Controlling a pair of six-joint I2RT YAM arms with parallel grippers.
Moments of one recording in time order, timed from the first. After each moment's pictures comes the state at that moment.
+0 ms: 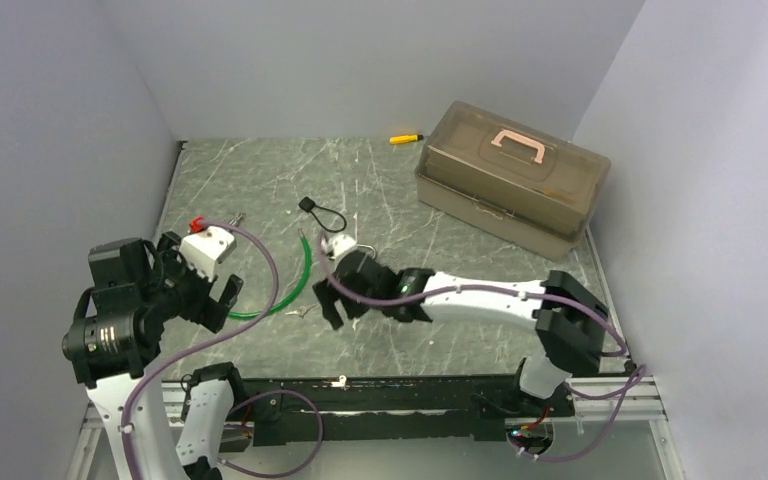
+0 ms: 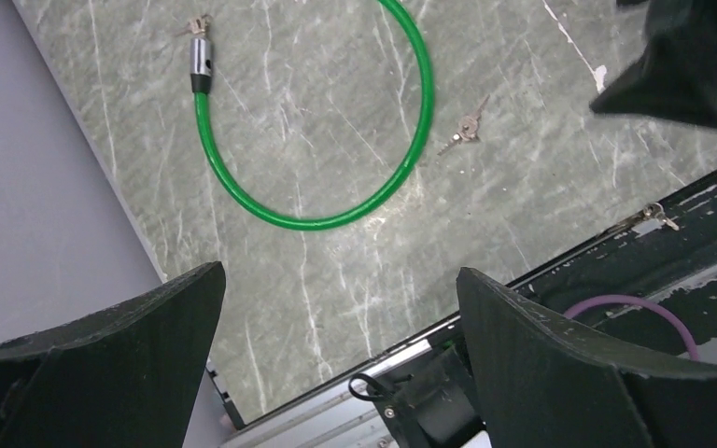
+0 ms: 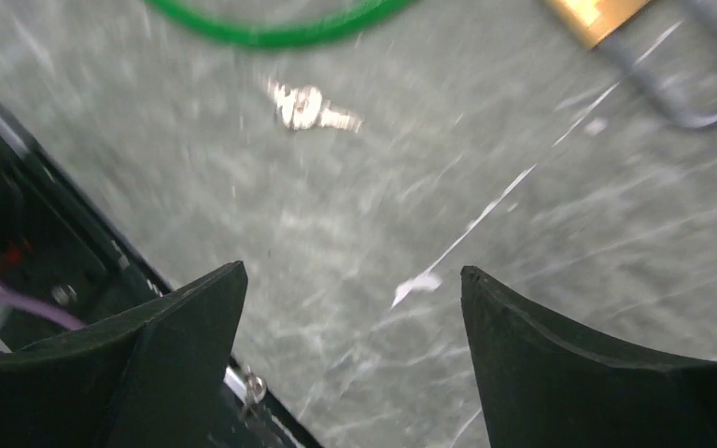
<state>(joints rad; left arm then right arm) 0.24 0.73 1.35 -1.39 0.45 0.69 1.09 1.58 1.12 -0.22 0.12 0.42</state>
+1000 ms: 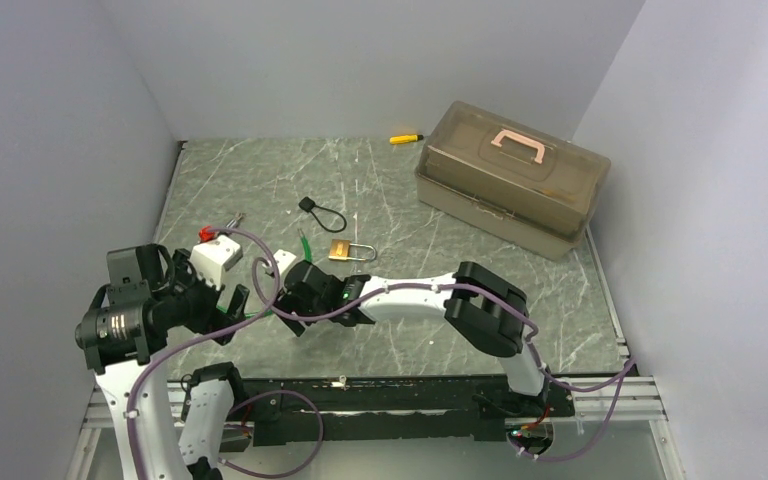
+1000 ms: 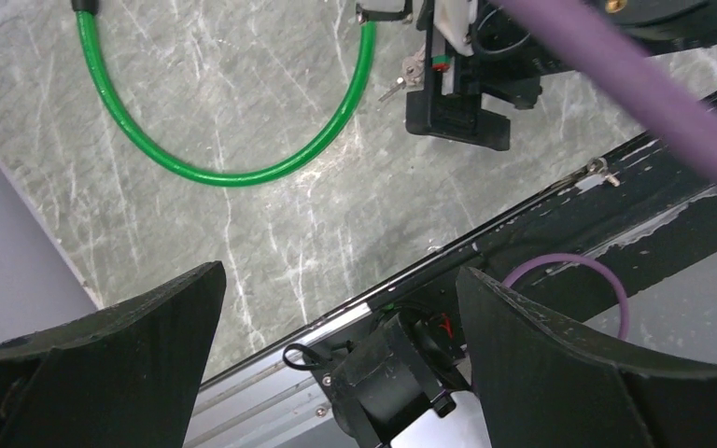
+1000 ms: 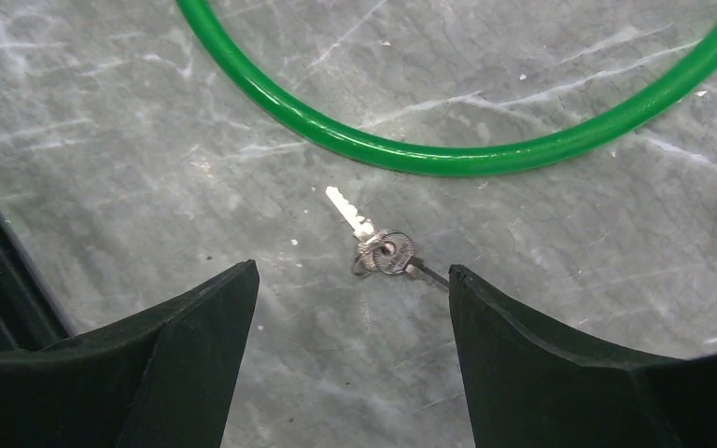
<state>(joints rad) 0.24 0.69 1.23 -1.49 0.45 0.65 1.22 2.02 1.38 -0.07 0.12 0.21</state>
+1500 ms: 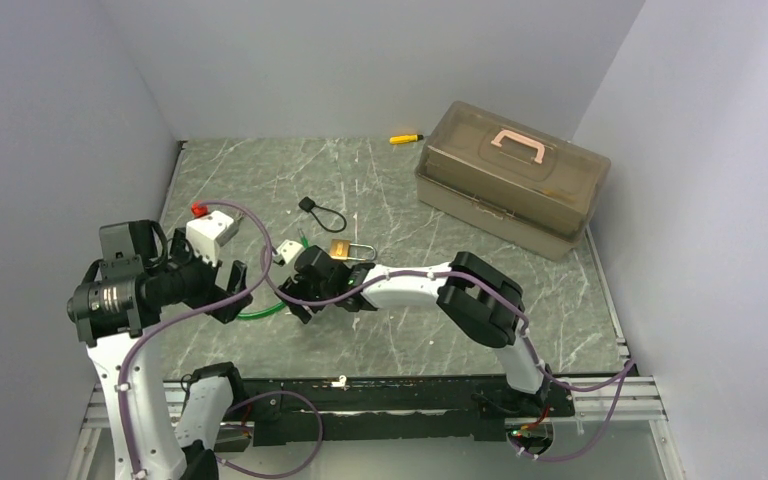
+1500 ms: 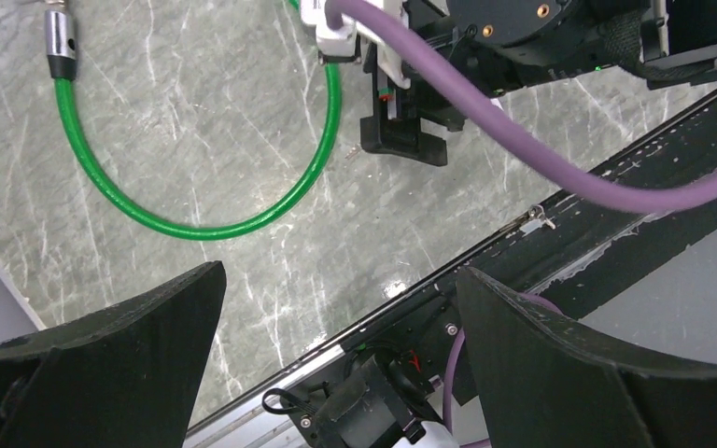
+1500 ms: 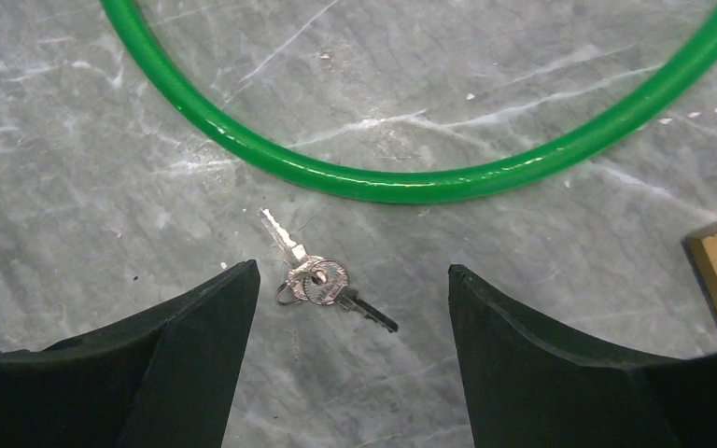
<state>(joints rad) 0.24 0.81 1.33 -1.46 0.57 0.58 1.13 2.07 1.38 -0.02 0.01 0.15</state>
